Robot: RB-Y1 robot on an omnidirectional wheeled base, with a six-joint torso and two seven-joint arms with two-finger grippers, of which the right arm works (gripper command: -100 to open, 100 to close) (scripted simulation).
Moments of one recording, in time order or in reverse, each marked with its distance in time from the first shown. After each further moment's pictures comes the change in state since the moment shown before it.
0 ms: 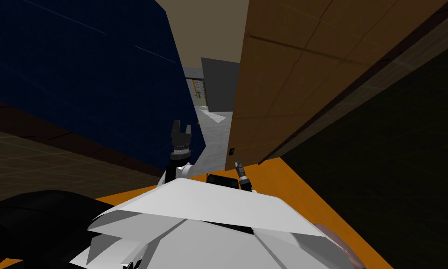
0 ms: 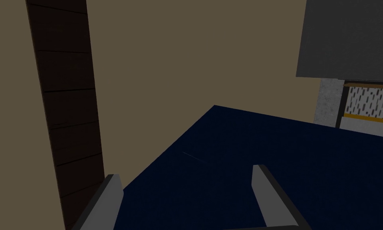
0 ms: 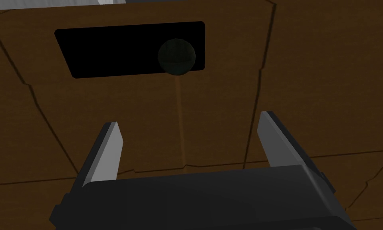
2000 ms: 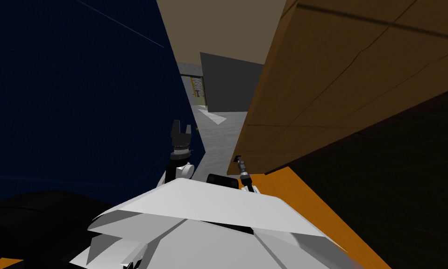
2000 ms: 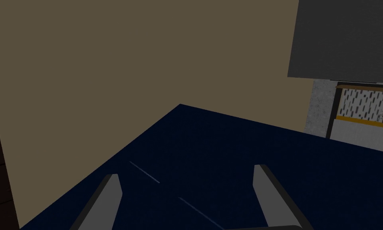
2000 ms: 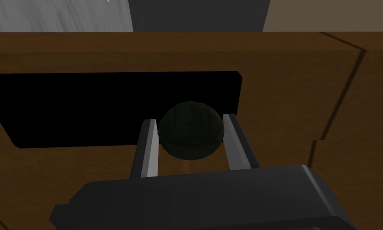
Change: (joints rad) arm -0.098 0.031 -0.080 0.096 -0.042 0.022 0.054
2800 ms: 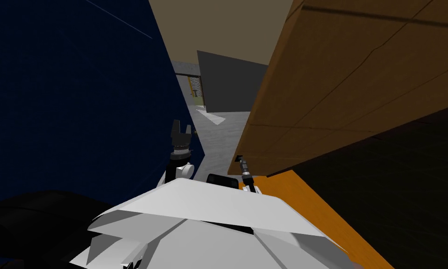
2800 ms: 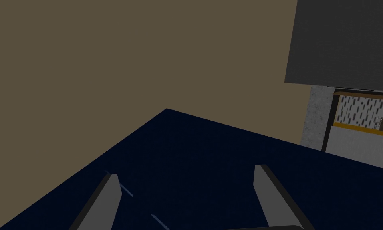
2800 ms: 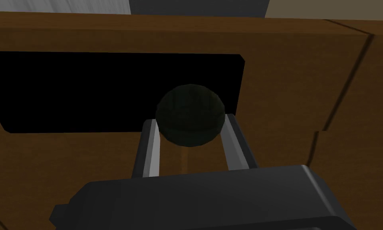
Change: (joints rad) arm 0.002 0.002 -0.049 -0.009 -0.023 0.013 0.026
